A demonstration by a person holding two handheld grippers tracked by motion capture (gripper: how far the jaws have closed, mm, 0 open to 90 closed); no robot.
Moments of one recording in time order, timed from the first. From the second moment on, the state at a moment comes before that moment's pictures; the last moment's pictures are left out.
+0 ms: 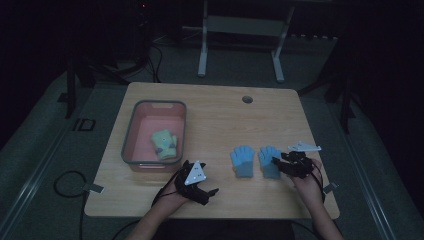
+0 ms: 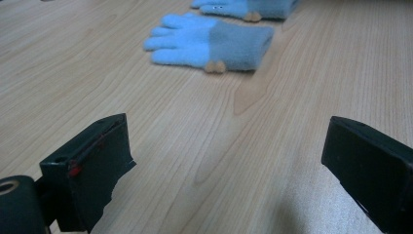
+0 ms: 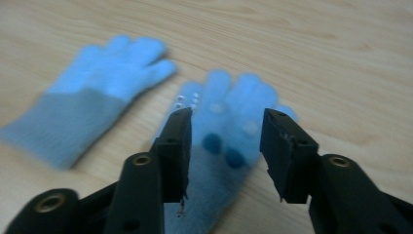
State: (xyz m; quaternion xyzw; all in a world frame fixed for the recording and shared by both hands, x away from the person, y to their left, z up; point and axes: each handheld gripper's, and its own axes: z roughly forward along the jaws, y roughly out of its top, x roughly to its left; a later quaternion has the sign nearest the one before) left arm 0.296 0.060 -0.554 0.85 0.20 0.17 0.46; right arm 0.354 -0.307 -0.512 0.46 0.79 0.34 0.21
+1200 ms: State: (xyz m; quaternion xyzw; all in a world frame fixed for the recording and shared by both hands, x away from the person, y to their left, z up) left arm 0.296 0.060 -0.554 0.85 0.20 0.17 0.45; right arm 0.365 -0.337 -0.504 0.35 0.84 0.37 0.16
